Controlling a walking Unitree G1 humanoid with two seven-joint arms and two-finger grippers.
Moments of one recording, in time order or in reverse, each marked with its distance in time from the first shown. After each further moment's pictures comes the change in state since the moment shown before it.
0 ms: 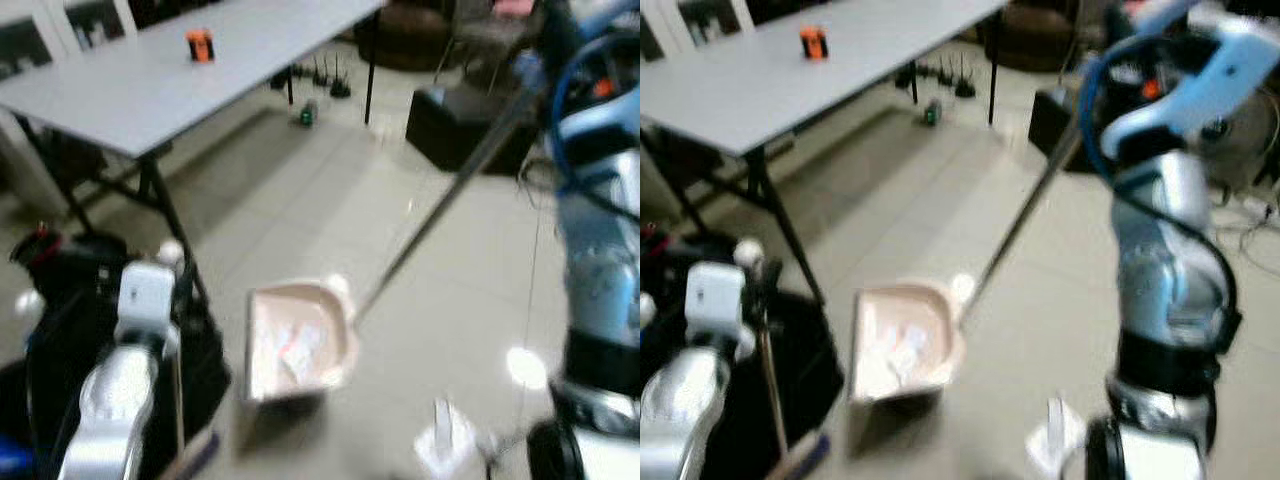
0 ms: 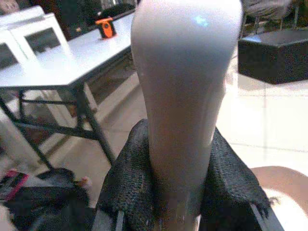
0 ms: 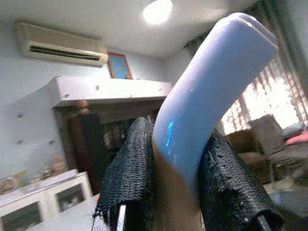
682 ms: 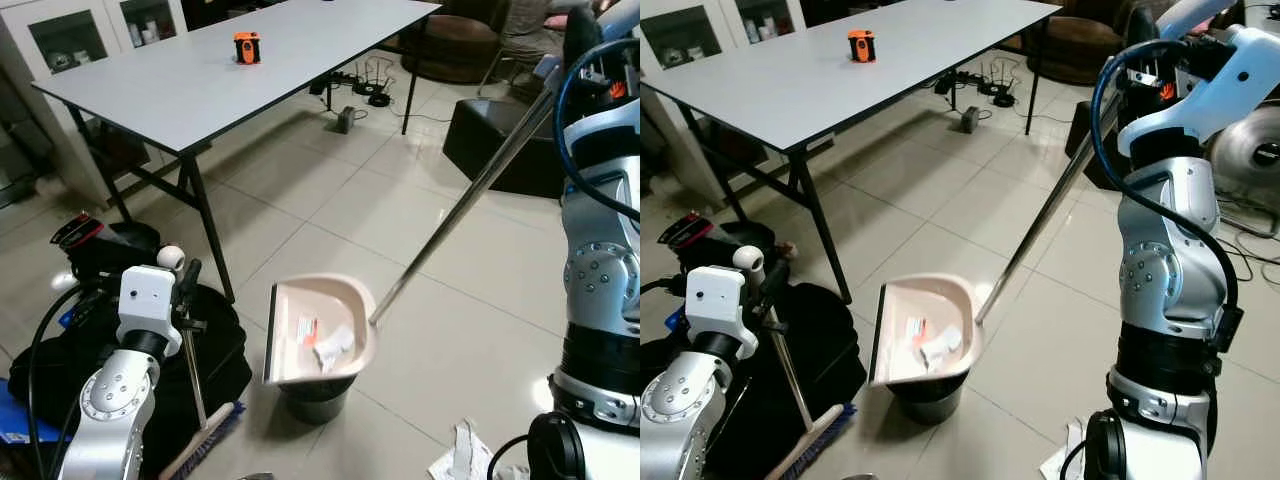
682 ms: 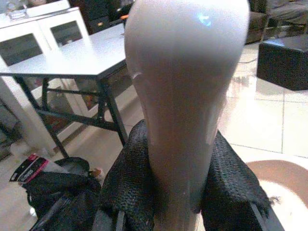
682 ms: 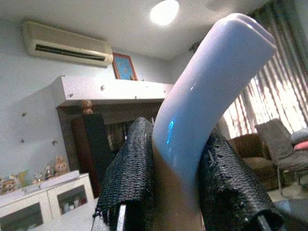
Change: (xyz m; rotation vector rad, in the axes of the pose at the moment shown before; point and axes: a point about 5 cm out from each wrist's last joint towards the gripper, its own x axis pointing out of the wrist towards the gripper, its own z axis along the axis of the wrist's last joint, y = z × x) left arm -0.002 0.006 0.004 0.001 -0.010 -0.017; right arm 0.007 -0.004 -0.005 -0.045 -0.033 -0.039
